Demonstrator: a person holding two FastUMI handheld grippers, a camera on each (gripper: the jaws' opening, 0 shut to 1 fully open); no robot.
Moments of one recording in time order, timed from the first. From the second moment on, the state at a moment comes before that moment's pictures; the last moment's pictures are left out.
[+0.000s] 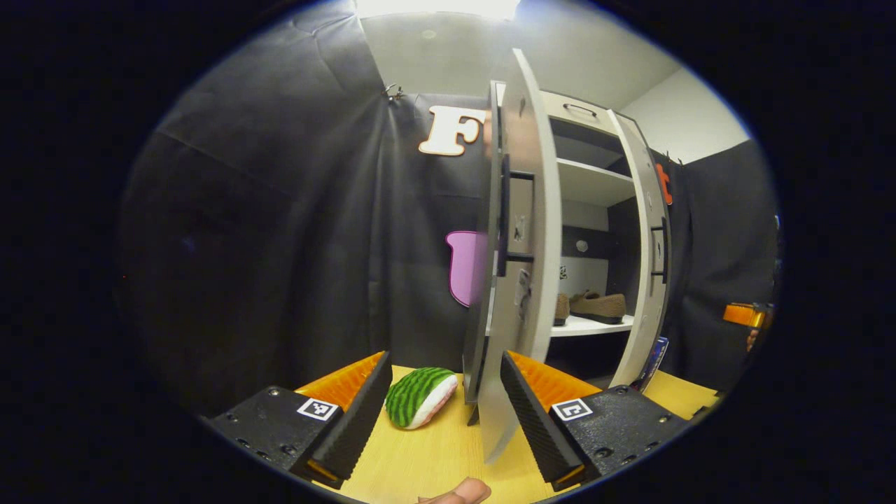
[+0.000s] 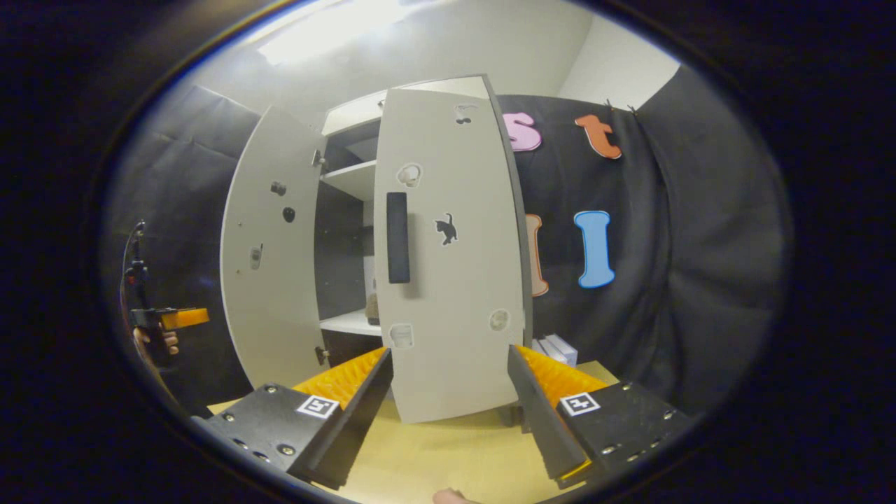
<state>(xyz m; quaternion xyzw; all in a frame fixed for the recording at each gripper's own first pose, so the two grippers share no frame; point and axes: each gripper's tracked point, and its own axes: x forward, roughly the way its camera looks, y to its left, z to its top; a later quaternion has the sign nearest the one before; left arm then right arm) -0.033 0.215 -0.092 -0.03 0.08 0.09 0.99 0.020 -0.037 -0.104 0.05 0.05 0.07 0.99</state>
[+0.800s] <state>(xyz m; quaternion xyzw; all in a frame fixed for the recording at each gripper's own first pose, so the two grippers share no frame) 0.065 0.229 -0.021 -0.05 0.09 0.07 0.99 -0.045 -0.040 -0.098 0.04 0.00 0.08 1.00</state>
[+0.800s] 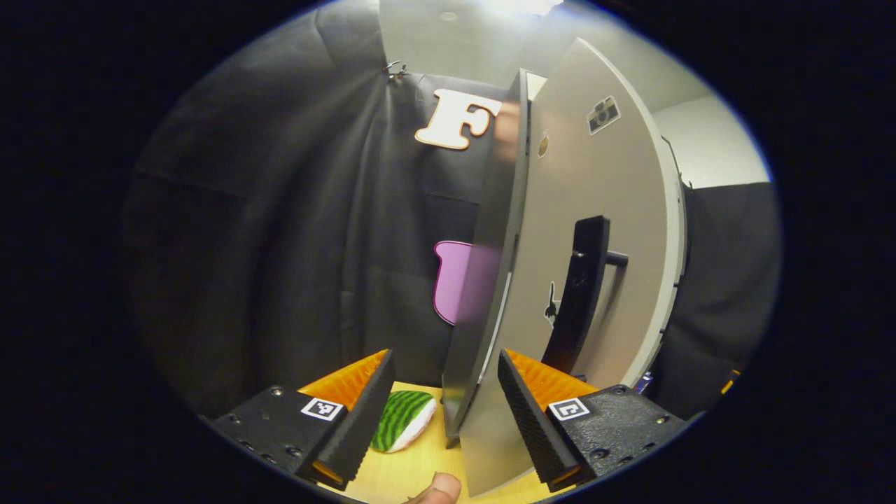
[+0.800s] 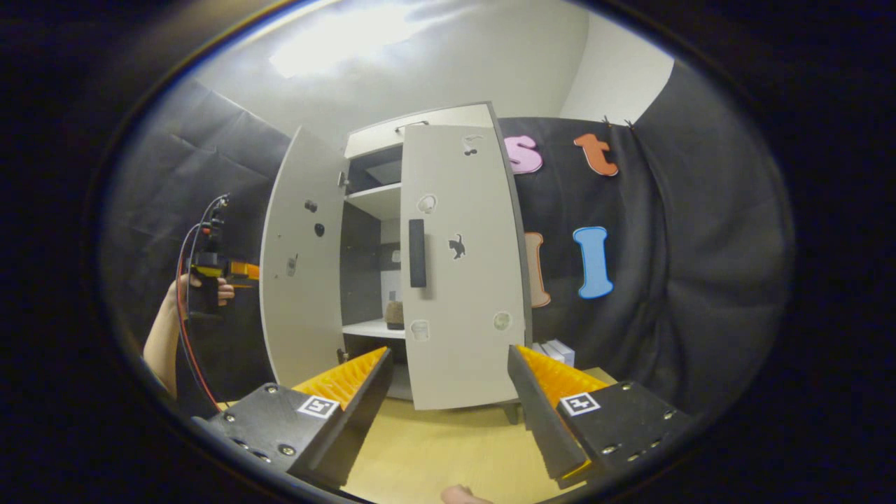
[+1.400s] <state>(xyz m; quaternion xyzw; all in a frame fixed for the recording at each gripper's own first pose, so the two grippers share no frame) 0.078 0.157 -0.019 0.01 0.10 0.06 0.99 -0.046 -0.035 -0.107 0.04 0.01 0.08 1.00</state>
